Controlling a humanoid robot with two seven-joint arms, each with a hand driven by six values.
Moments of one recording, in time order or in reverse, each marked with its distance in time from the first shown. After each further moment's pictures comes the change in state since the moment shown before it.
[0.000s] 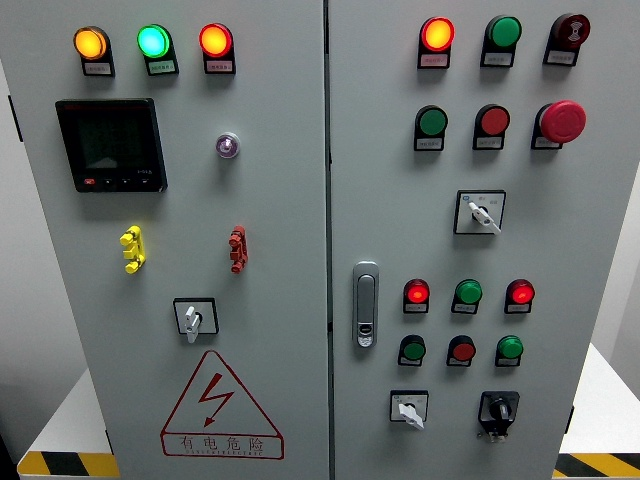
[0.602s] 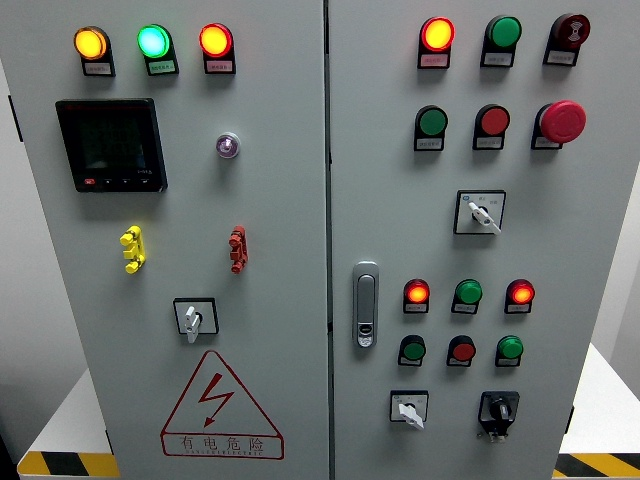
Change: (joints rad) left arm 0.000 0.001 -0.087 -0.001 0.036 0.001 0.005; right arm 0.000 0.001 0.000 0.000 0.000 0.001 0.000
